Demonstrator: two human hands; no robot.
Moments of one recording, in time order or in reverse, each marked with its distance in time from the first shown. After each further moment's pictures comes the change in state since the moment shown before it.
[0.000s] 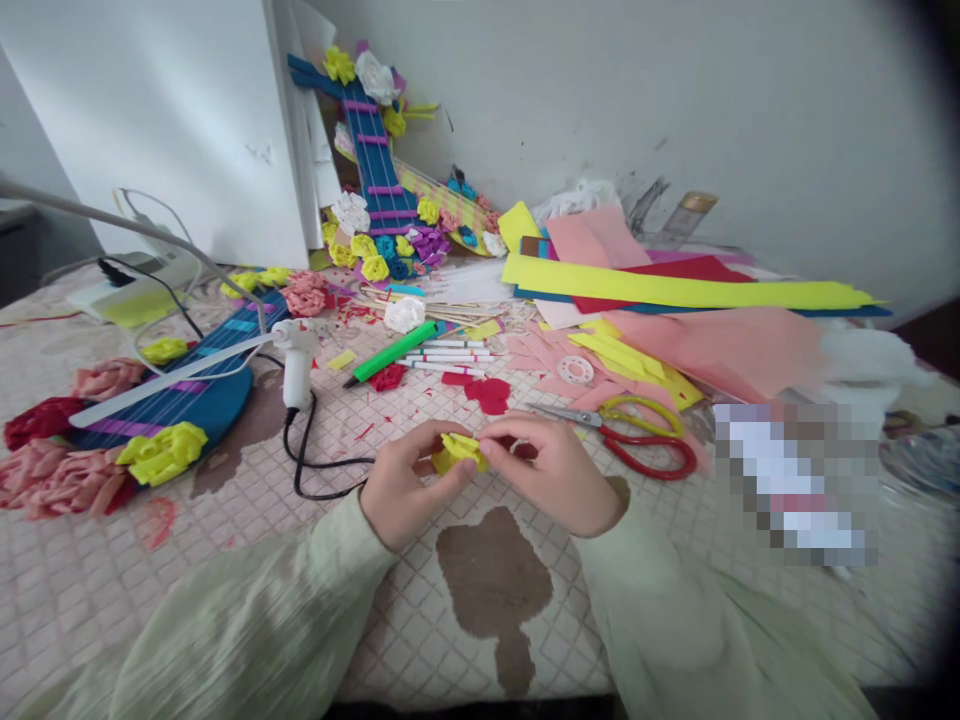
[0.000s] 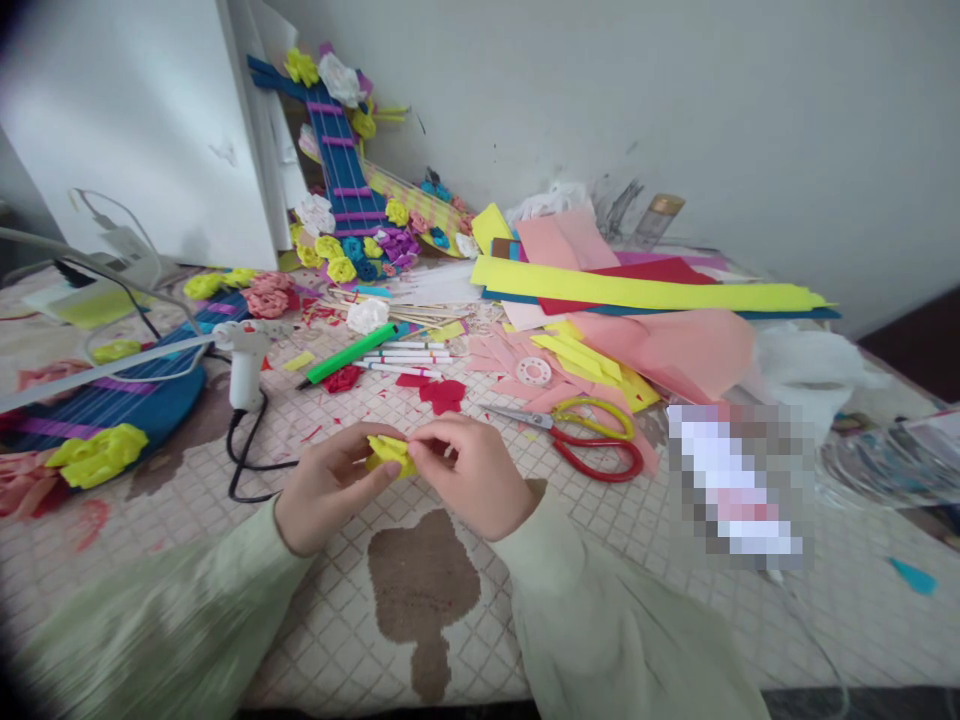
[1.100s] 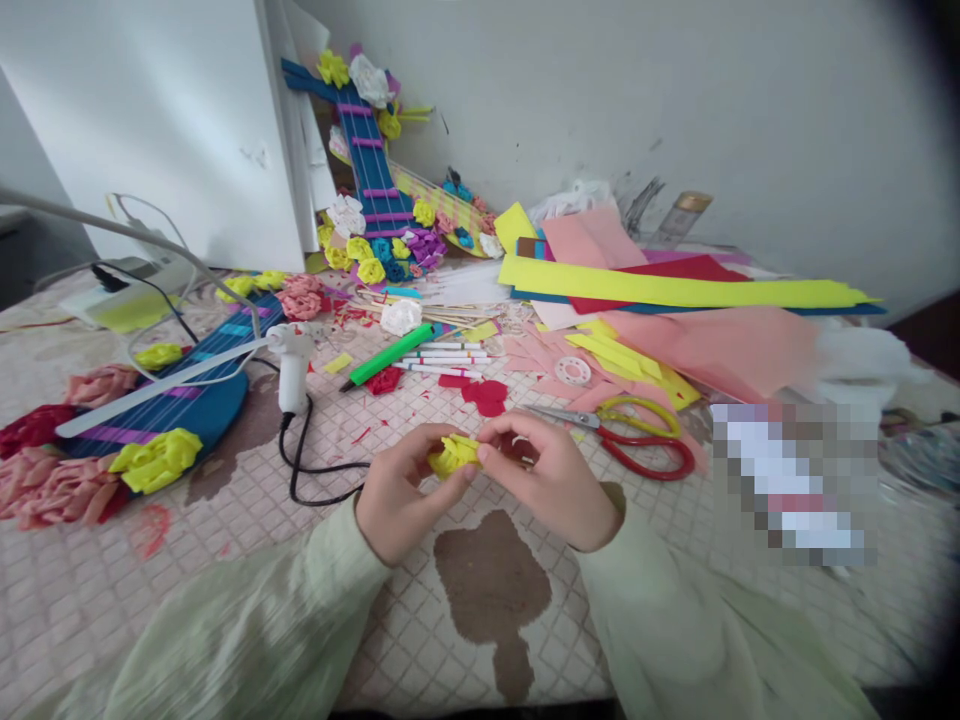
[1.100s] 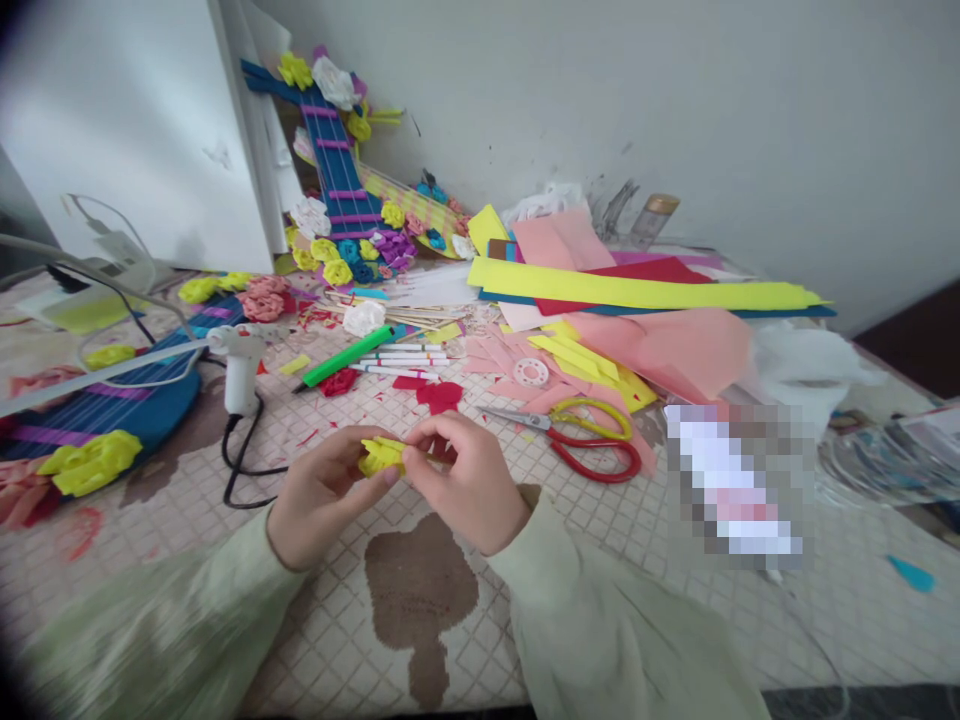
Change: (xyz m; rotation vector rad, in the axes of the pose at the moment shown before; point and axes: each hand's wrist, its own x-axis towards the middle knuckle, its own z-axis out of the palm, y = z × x) left_hand -0.003 -0.001 0.004 0.005 0.060 0.126; right_hand -0.002 -0.012 0.003 0.137 0.113 0.116
